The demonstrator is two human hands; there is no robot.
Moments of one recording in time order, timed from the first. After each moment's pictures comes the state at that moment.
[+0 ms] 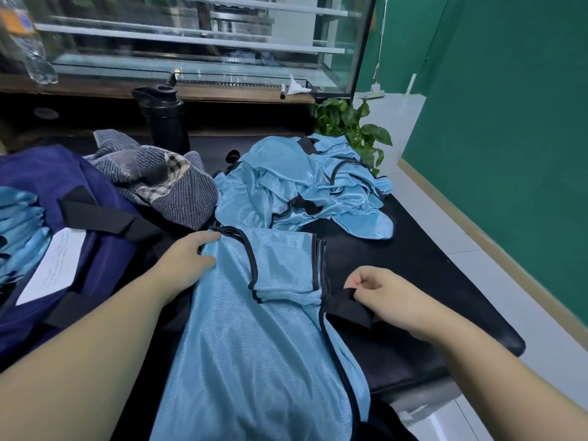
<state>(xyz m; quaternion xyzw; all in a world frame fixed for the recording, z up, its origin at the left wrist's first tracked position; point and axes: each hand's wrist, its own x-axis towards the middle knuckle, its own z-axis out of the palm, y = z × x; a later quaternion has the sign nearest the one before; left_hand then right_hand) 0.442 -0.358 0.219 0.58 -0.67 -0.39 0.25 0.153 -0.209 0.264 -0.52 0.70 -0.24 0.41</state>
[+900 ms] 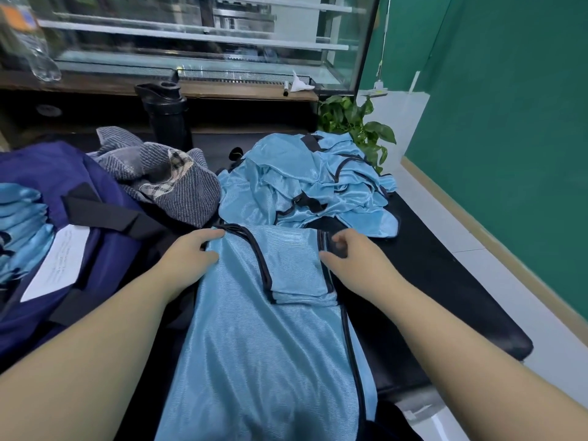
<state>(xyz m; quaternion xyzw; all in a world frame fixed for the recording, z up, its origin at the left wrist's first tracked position) 0.441 -0.352 0.226 0.59 -0.65 -0.40 0.25 0.184 -0.253 0.271 -0.57 0.76 -0.22 0.20</state>
